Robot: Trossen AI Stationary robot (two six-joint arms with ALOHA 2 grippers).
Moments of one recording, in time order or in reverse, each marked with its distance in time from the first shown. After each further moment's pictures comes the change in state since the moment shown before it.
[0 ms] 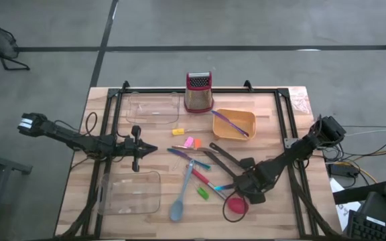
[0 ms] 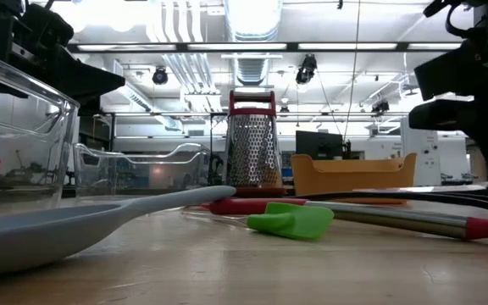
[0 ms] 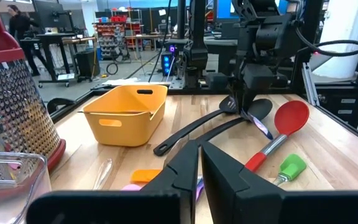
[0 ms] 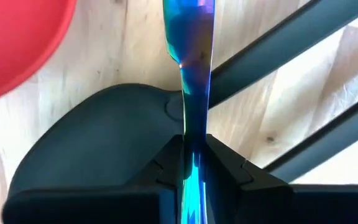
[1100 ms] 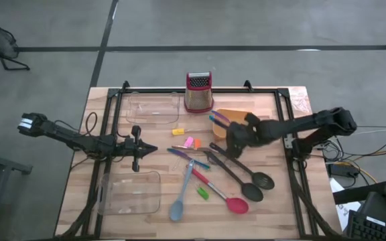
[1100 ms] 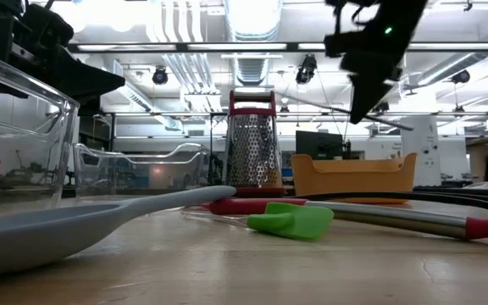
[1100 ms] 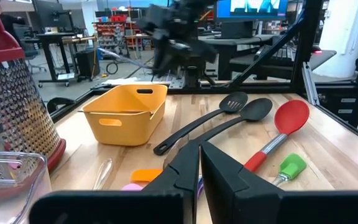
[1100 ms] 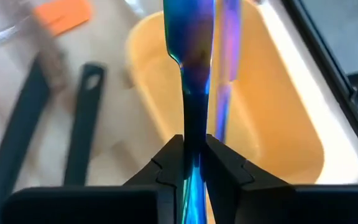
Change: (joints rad) left arm 0.000 0.000 0.000 -0.002 0.000 0.000; right arm -0.483 -0.204 0.124 -0.099 0.476 0.164
